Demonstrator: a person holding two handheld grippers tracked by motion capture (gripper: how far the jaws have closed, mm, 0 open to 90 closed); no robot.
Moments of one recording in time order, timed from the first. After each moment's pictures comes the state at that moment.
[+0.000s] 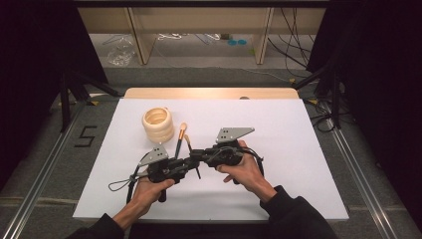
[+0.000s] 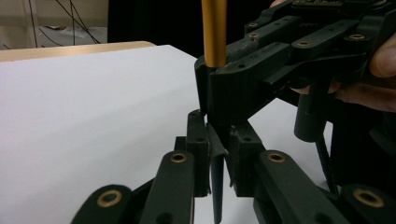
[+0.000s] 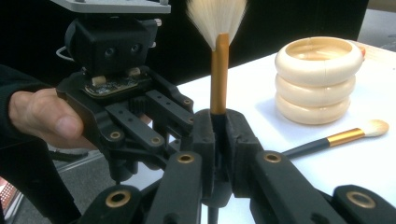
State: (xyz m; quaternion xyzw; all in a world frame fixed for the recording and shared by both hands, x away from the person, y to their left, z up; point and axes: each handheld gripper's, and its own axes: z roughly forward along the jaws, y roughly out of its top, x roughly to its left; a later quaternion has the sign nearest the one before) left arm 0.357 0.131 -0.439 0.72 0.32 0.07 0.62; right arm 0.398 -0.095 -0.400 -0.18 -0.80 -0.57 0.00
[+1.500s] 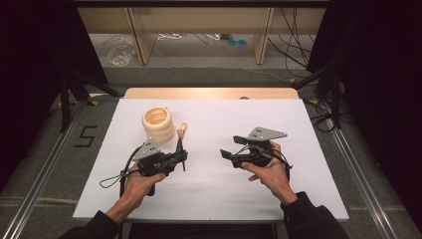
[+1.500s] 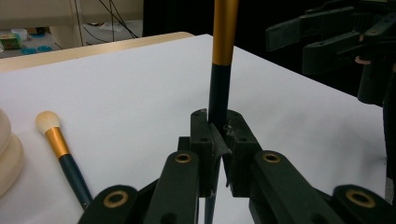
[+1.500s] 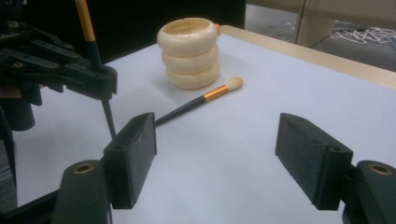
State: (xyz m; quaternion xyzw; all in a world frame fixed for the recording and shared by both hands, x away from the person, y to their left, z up) left arm 0.370 0.157 -0.435 0.73 0.34 0.13 0.57; right arm 0.396 -0.167 -0.405 -0.31 -0.79 -0.52 -0.13
